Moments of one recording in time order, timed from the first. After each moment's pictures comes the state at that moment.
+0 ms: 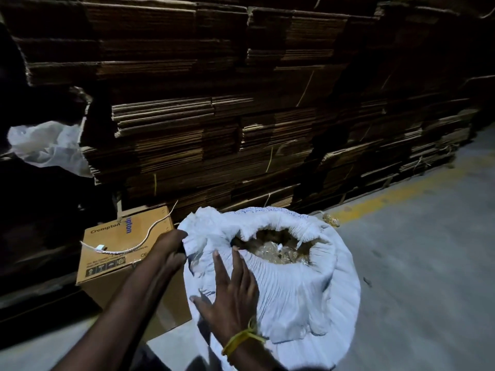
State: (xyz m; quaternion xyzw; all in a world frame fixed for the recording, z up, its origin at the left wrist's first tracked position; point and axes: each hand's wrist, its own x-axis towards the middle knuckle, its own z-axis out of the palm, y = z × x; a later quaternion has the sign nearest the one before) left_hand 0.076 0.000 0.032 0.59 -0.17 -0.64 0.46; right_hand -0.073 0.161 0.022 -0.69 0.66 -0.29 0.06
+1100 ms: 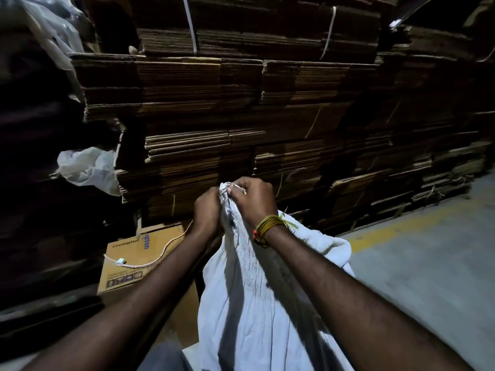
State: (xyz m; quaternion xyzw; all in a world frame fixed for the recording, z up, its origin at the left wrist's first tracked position) left_hand -0.016 0.067 0.229 0.50 -0.40 -0.48 0.60; right_hand -0.119 0.044 0.230 -0.66 0.54 -0.49 0.17
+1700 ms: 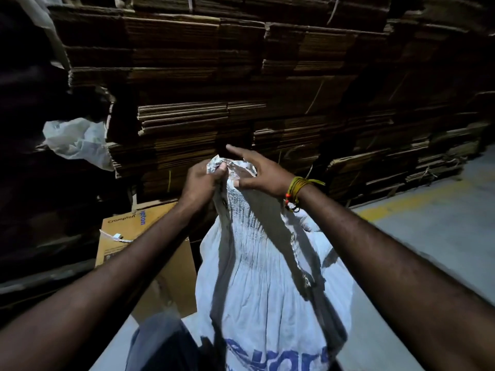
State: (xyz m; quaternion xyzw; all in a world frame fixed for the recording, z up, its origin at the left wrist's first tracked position) left_hand 0.007 0.067 0.221 0.46 -0.52 -0.45 0.56; right_hand -0.164 0.026 0.234 -0.82 0.42 -0.27 0.28
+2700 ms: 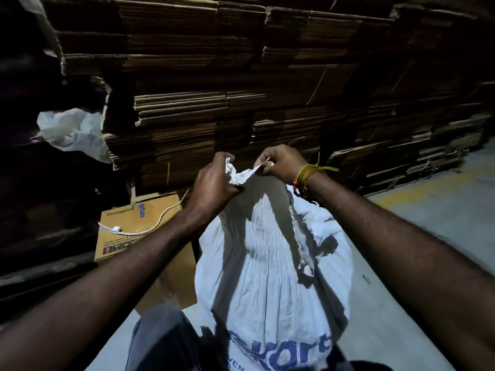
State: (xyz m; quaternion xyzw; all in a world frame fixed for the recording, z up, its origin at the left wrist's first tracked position) left_hand -0.006 0.070 0.204 0.57 -0.71 -0.14 0.39; right_hand -0.193 0.009 0.230 -0.76 0.56 -0.29 0.18
